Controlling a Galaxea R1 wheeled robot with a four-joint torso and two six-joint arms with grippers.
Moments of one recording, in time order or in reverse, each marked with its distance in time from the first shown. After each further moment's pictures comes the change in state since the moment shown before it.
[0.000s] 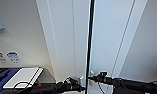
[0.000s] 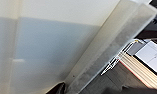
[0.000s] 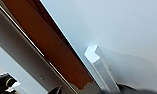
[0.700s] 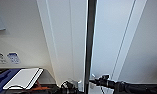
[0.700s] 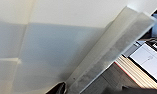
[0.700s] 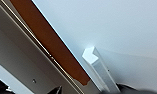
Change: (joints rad) left arm 0.058 -0.090 0.104 0.004 -0.027 0.000; right arm -0.051 -0.055 0.076 0.000 0.026 -0.009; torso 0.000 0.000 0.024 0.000
